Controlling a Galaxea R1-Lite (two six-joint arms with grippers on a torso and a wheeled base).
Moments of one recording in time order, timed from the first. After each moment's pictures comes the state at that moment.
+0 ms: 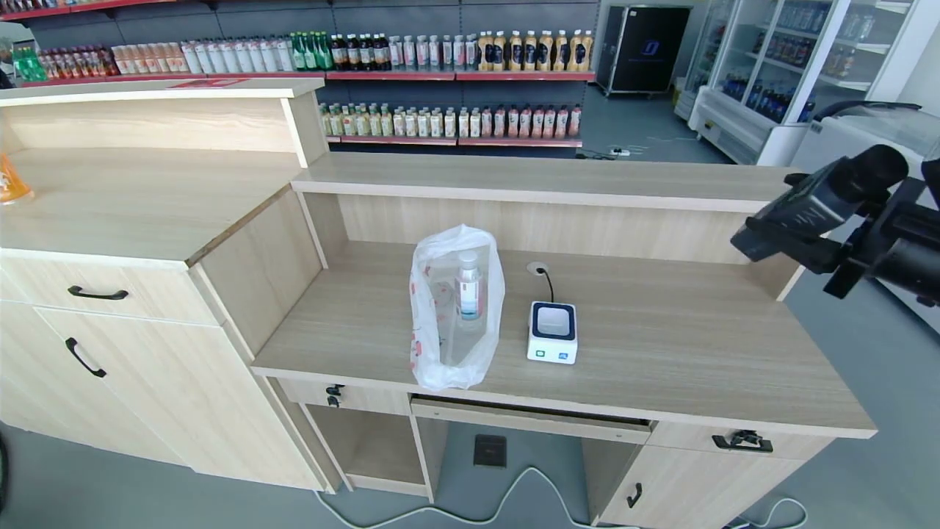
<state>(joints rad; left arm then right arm) 0.00 0.00 0.00 0.00 0.04 -0.02 -0.13 1.47 -0.68 -0.96 0.69 -0.40</state>
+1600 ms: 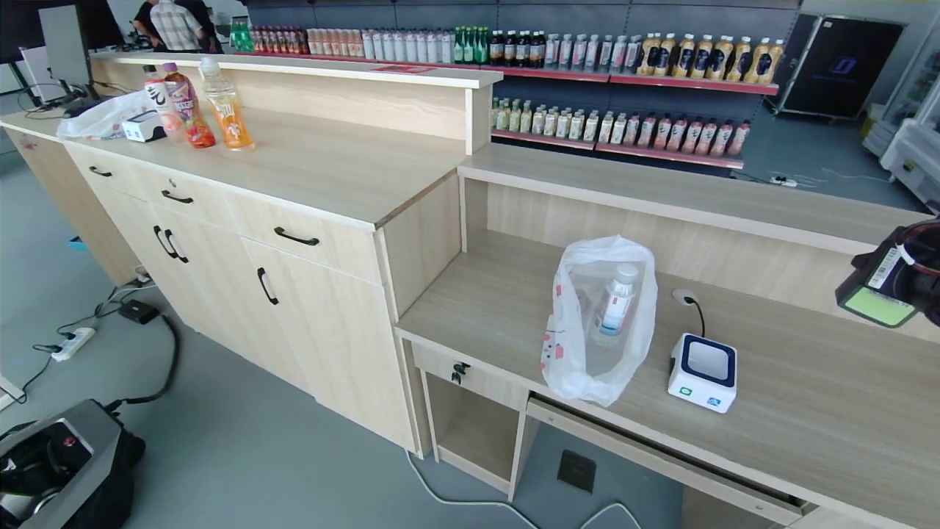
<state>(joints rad) 0.00 0.00 0.00 0.00 0.04 -0.02 -0.13 1.50 -0.84 -0.35 -0.36 0.30</state>
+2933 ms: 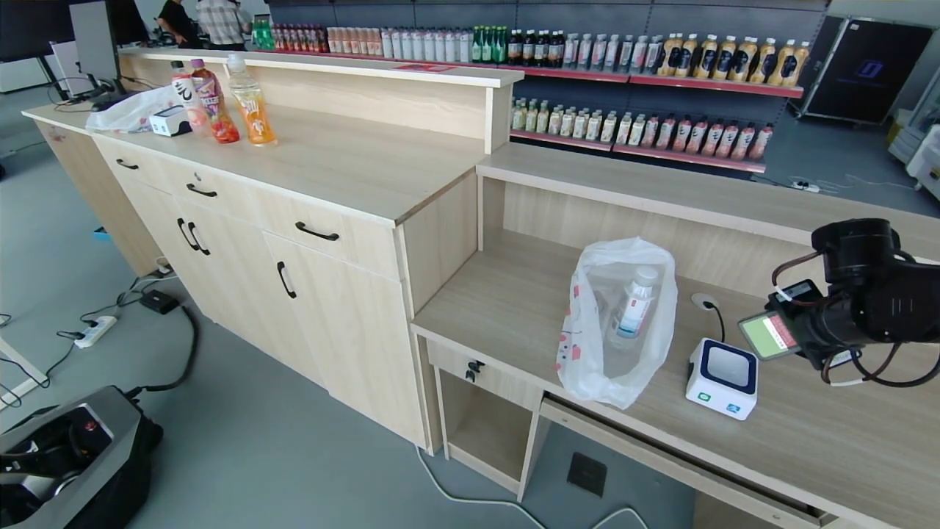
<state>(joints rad) 0.00 0.00 0.00 0.00 0.04 -0.02 -0.11 1.90 -1.05 -0.16 -0.25 1.07</state>
